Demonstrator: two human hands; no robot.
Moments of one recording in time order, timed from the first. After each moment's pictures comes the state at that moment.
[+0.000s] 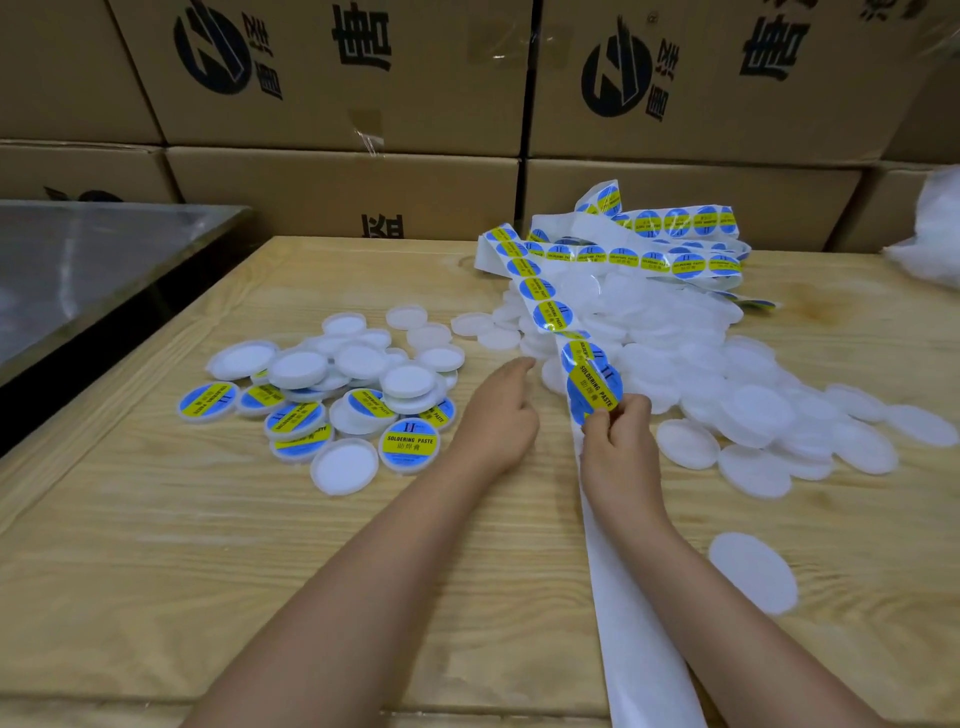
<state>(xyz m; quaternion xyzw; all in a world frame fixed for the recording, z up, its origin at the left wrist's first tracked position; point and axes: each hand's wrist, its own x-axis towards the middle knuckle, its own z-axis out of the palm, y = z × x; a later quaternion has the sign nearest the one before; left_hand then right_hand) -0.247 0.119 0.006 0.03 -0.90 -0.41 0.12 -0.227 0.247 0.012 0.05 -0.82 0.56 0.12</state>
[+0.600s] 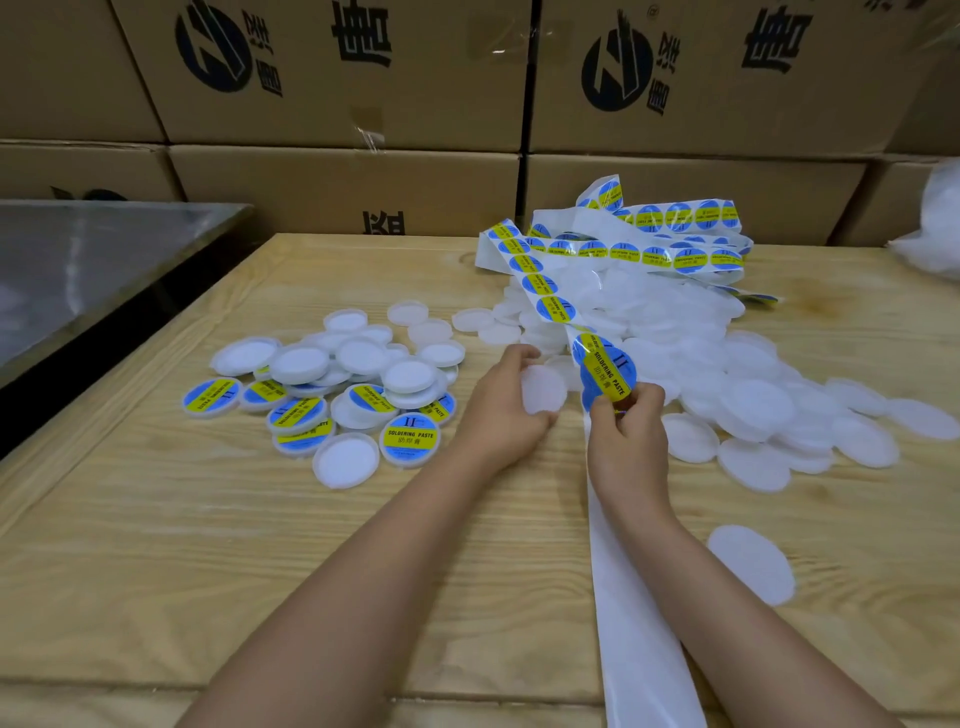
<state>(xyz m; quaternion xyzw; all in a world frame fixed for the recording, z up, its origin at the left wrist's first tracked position) -0.242 0.124 0.010 0.04 -0.87 -0.46 0.15 -0.231 0.251 0.011 0.04 -0.79 0.59 0.15</state>
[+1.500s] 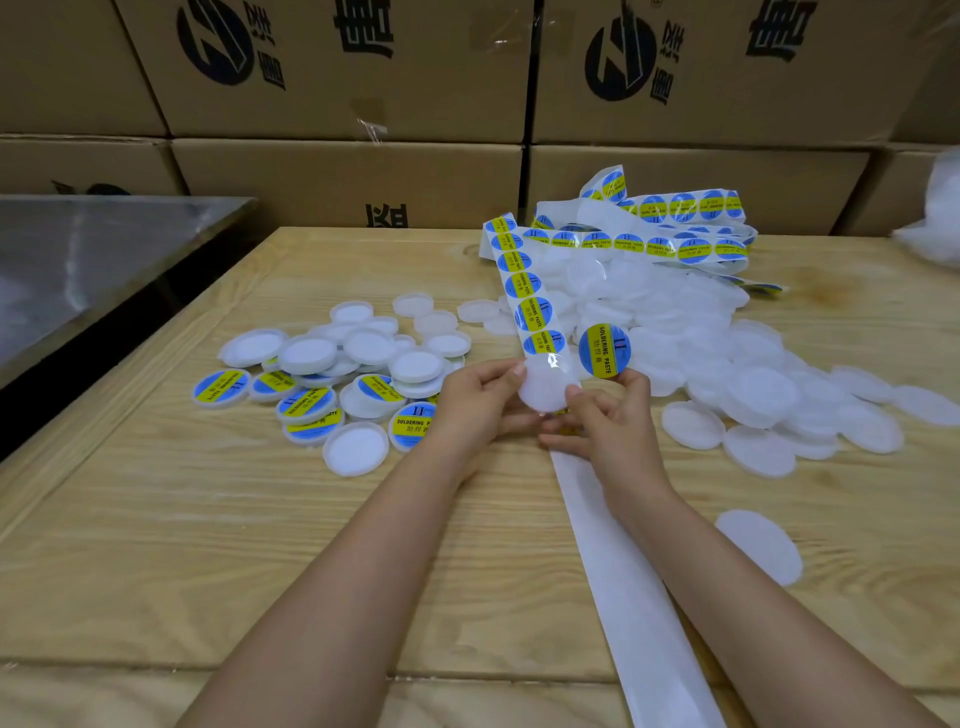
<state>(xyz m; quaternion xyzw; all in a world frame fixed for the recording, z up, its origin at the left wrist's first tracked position) -0.214 0.111 0.020 0.10 -0.58 -0.81 0.06 -0.224 0.242 0.013 0.08 -0.63 0.78 -0.03</state>
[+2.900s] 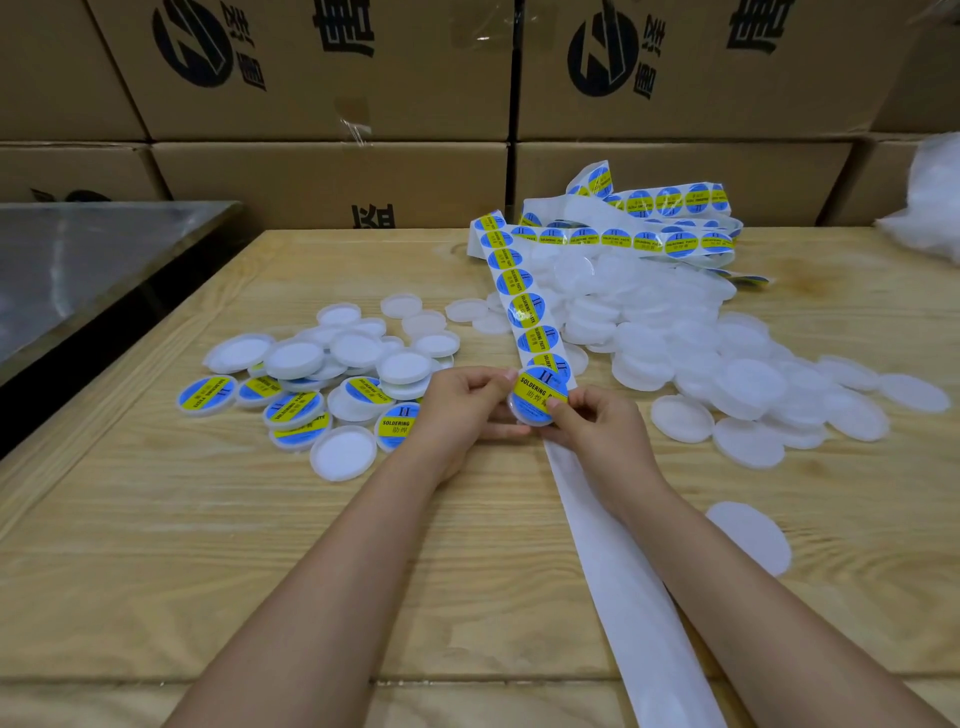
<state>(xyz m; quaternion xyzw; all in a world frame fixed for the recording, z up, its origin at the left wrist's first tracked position) -0.206 0.106 0.022 0.07 -0.63 -0.77 0.04 -0.234 0.248 0.004 0.08 -0.76 0.64 -0.02</state>
